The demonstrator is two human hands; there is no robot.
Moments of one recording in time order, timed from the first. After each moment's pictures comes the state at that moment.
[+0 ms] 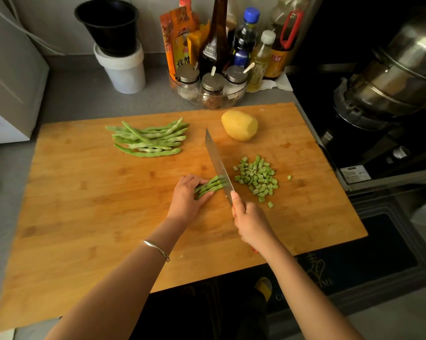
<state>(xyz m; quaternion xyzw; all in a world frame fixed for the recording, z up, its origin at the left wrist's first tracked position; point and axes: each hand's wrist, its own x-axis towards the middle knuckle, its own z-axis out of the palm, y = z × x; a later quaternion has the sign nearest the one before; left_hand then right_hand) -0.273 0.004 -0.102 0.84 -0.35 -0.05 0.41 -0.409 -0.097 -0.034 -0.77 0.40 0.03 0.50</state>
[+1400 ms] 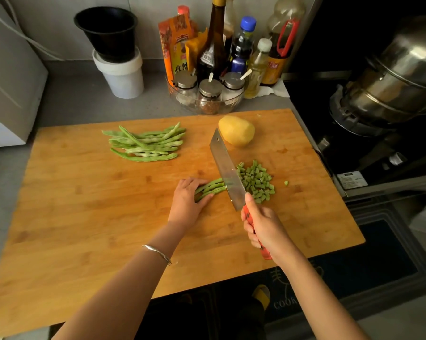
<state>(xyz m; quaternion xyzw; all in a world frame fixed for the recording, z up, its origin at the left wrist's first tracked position) -0.274 -0.007 -0.104 0.85 -0.34 -0.05 0.40 -0.431 -0.115 -0.008 -0.64 0.40 0.00 0.65</state>
